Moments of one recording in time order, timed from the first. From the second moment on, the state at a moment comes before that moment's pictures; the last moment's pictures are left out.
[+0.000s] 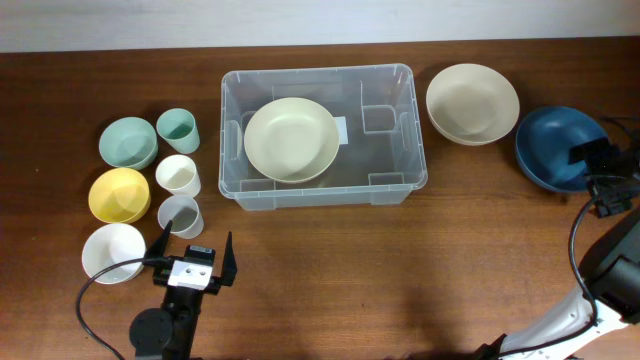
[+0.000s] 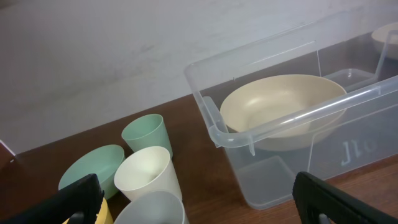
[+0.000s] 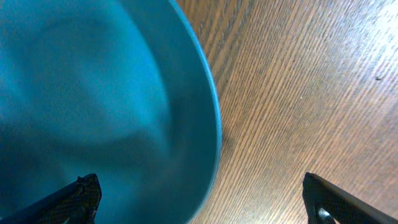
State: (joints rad) left arm 0.02 0.01 0.01 -0.07 0.15 0.29; right arm -0.66 2.07 1.63 -0.96 -0.10 0.67
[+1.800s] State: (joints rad) left arm 0.02 0.01 0.01 -0.07 0.15 0.29; right arm -0.70 2.20 1.74 -0.99 -0.14 0.60
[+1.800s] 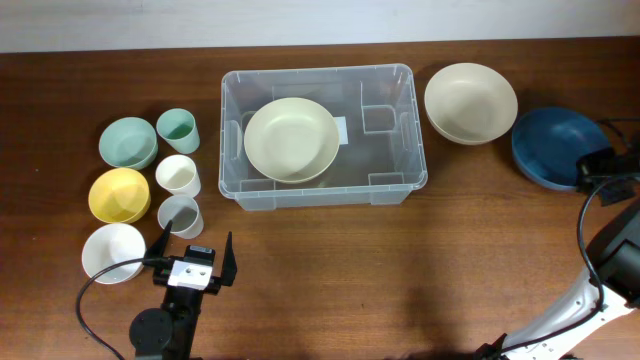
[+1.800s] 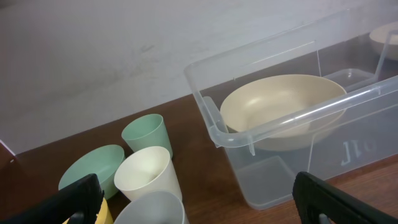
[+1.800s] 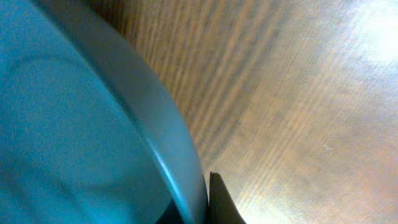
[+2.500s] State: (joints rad) left arm 0.02 0.01 0.01 -0.07 0.15 0.29; right arm -0.80 2.21 2.52 -1.56 -0.30 0.44
